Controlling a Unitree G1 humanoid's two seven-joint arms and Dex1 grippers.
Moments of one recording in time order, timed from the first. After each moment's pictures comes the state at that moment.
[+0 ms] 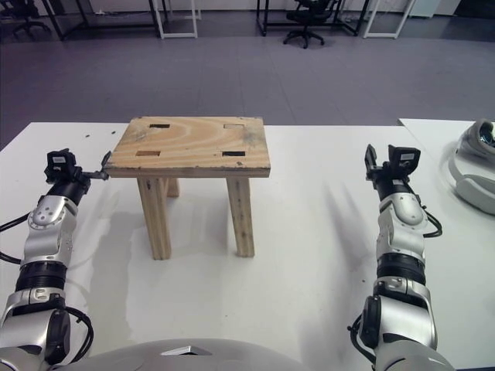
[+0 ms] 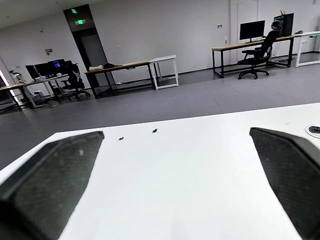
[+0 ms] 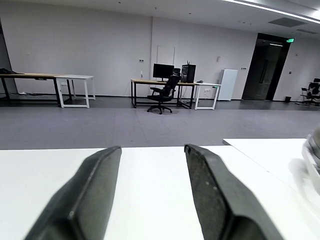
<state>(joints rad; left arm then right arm) -0.33 0.44 0.26 0.46 -0.19 -0.12 -0.23 -0.44 -0.50 -0.37 0.67 0.28 -0.18 0.33</state>
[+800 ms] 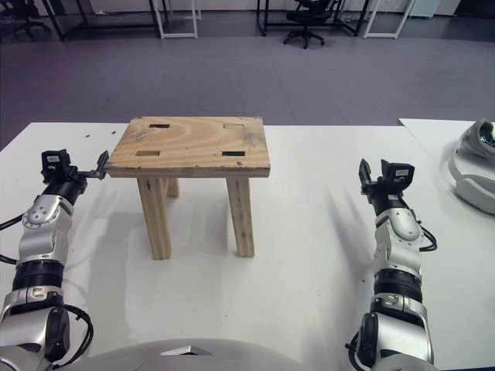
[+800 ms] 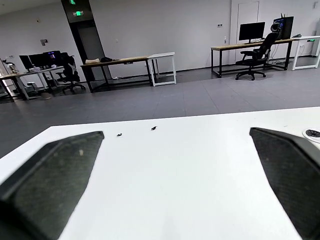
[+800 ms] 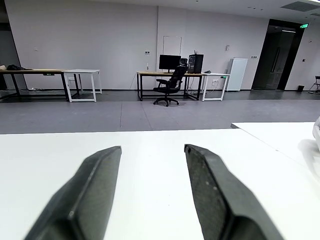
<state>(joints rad) -0.36 0.45 0.30 0.47 -0.22 -0.06 -0.30 -0.32 -0.45 -0.39 0.58 0.30 -0.17 0.34</state>
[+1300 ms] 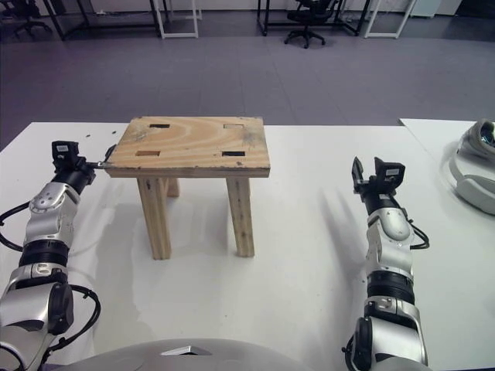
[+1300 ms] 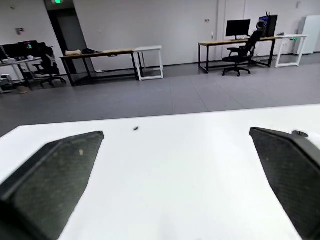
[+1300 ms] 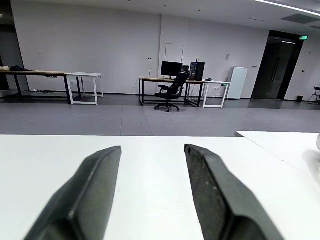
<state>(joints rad) -0.53 0.46 0.27 0.75 -0.20 -0.12 -0.38 -0.27 -0.42 -0.35 0.48 0.25 -0.19 0.29</state>
